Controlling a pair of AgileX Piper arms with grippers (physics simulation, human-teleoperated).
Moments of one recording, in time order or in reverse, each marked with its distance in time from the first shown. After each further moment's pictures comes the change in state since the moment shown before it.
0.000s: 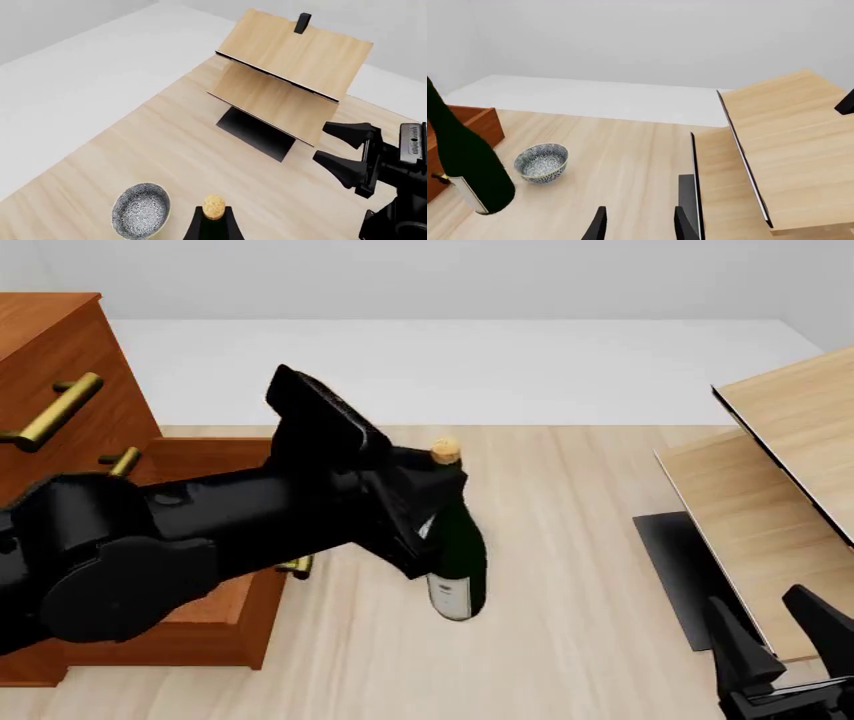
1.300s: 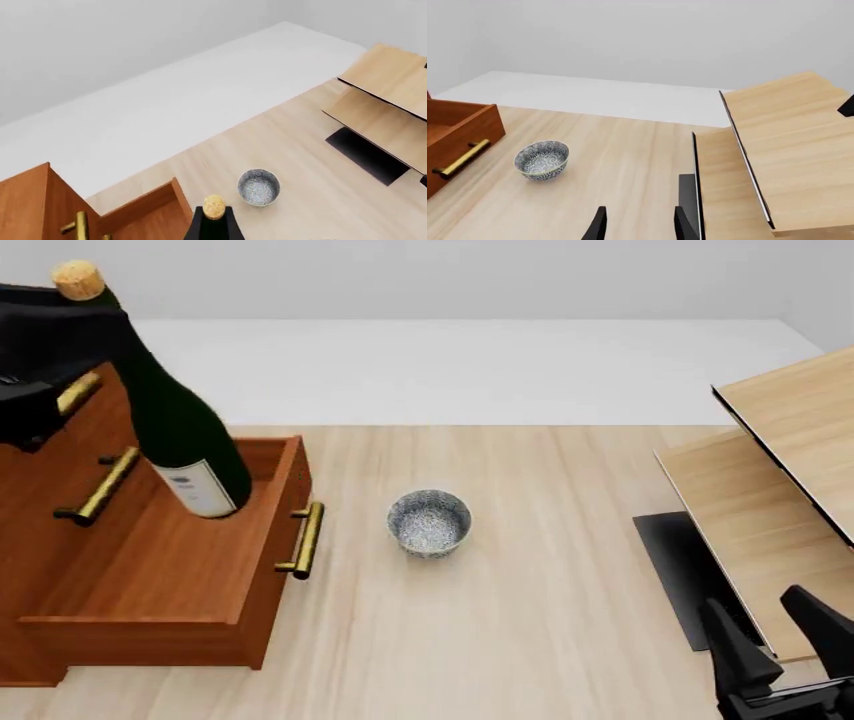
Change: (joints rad) left arm 0.454 -0.432 -0.221 0.554 0.153; right arm 0.009 -0.004 0.000 0.009 -0.014
